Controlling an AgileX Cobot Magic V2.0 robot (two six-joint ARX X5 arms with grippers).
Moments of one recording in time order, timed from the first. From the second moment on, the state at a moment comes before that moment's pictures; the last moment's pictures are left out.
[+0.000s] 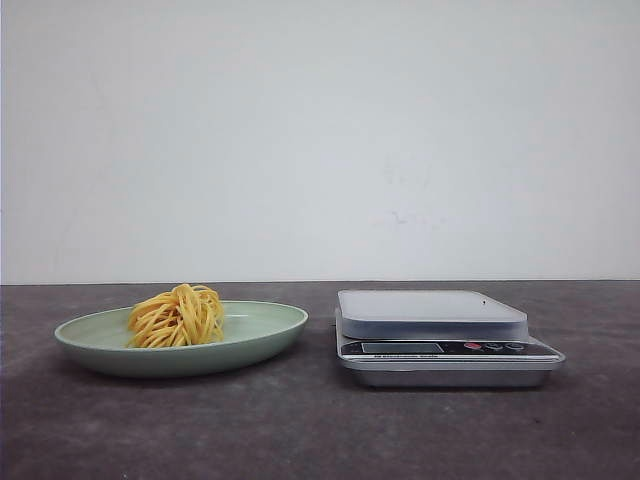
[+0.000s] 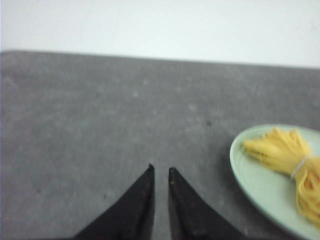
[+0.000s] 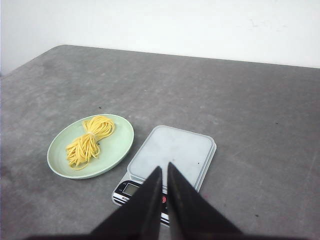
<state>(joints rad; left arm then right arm) -0.09 0.00 0.03 -0.18 -0.07 -0.06 0.79 0.36 0.87 -0.81 0.26 0.27</state>
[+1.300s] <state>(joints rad) -0.09 0.00 0.03 -0.18 -0.03 -0.04 0.53 0.28 0.76 -0.61 0.24 0.13</state>
